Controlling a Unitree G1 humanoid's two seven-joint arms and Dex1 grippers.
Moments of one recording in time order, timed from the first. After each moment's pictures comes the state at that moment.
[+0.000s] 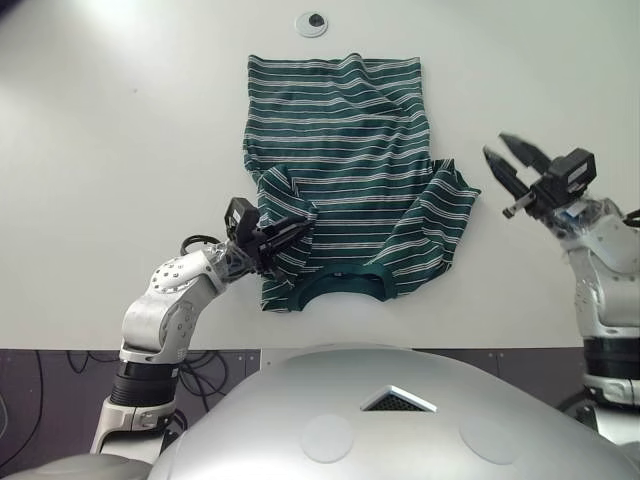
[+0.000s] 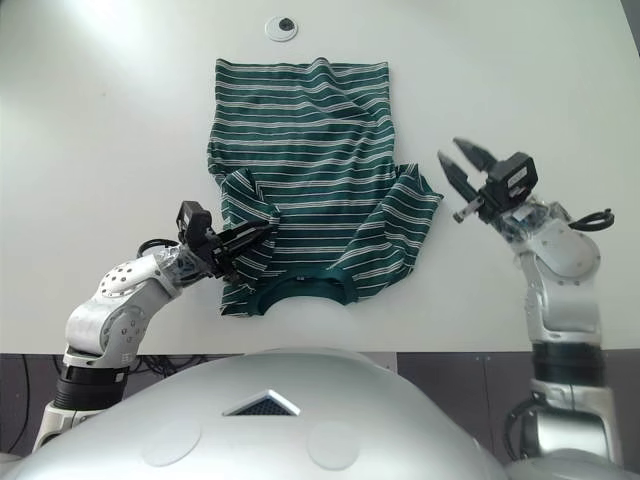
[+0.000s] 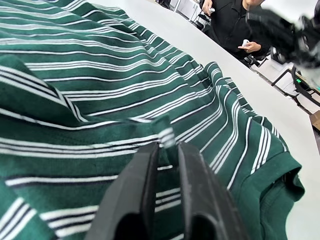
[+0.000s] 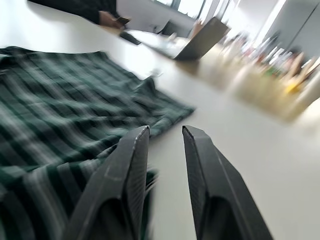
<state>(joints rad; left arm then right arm) 0.31 0.43 -0.08 -0.33 -0.55 0.49 -0.73 0.28 -0.65 -0.10 -0.16 0.49 0.02 0.69</state>
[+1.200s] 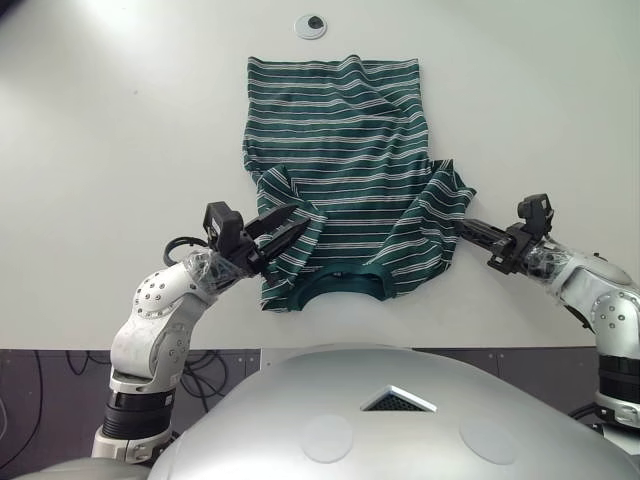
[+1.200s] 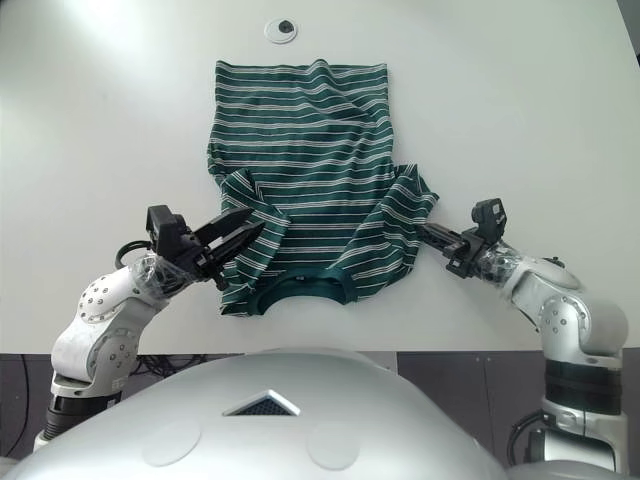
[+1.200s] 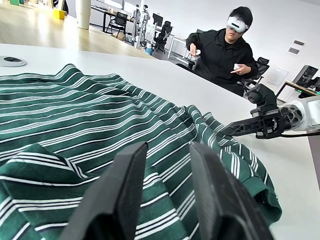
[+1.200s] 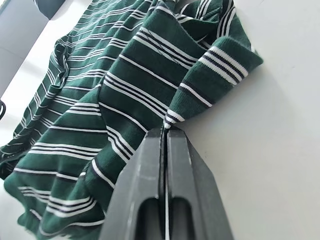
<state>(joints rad) 0.44 0.42 -0.03 -0.48 -0.55 0.30 -0.74 0.29 -0.64 -0.20 -0.23 0.80 0.84 0.68</state>
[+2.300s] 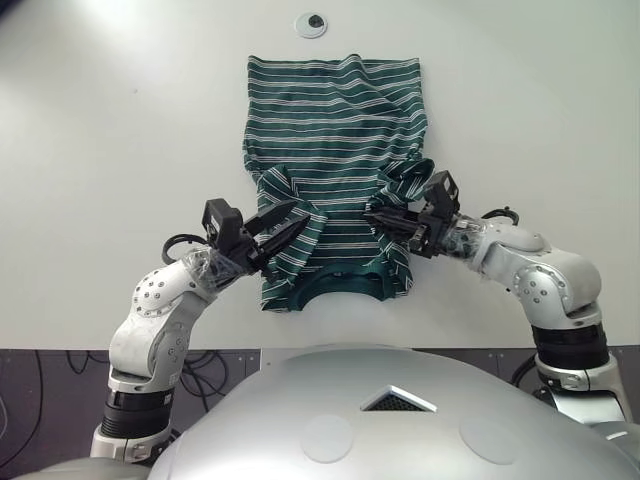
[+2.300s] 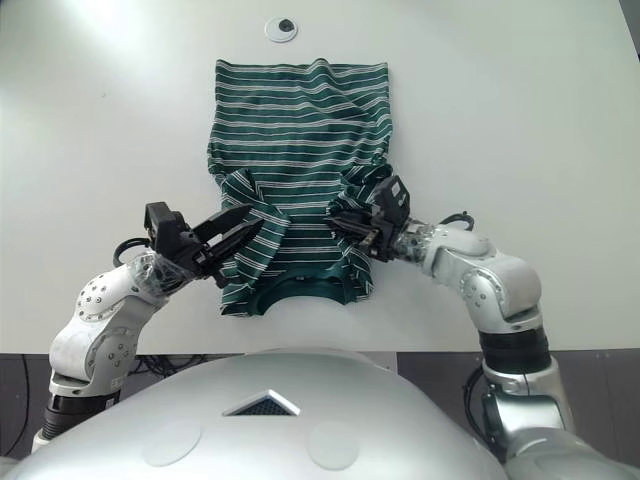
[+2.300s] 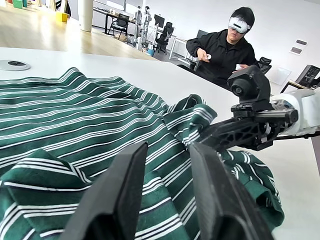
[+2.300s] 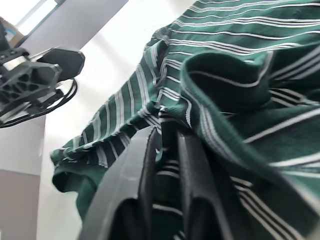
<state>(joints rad) 0.43 0.43 -0.04 -0.50 -0.56 0.31 -0.72 0.08 -0.48 0.17 -0.35 0.70 0.82 0.66</state>
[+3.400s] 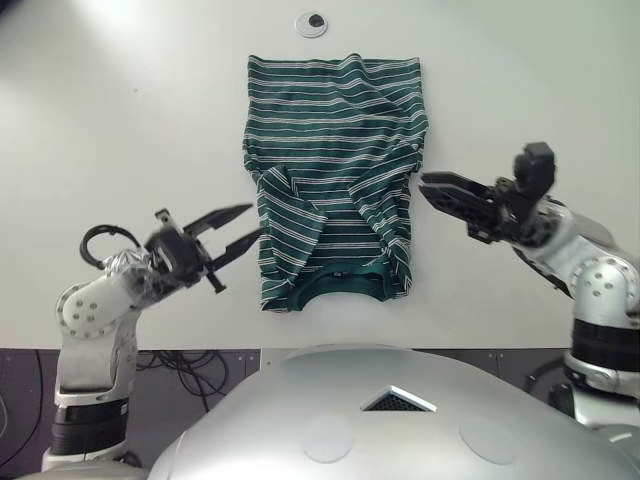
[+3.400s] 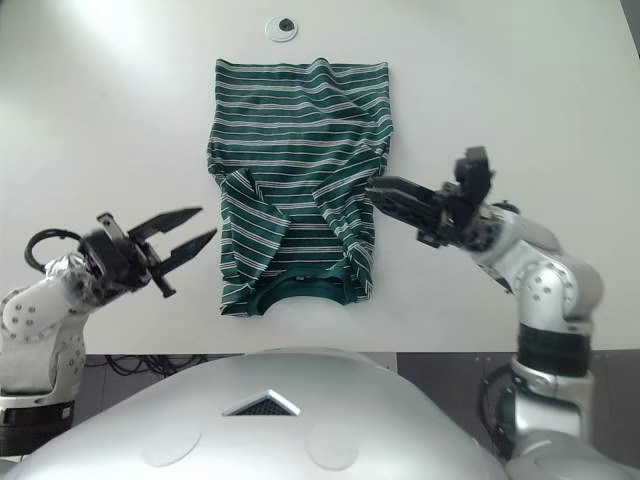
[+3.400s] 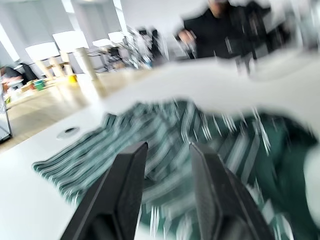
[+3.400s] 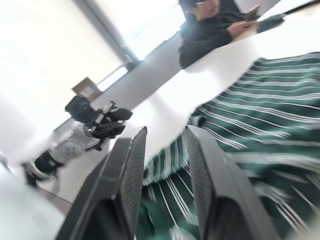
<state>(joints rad) 0.57 0.62 0.16 -0.34 -0.25 -0.36 -1.00 0.19 -0.58 -0.20 -0.31 0.84 0.65 1.09</state>
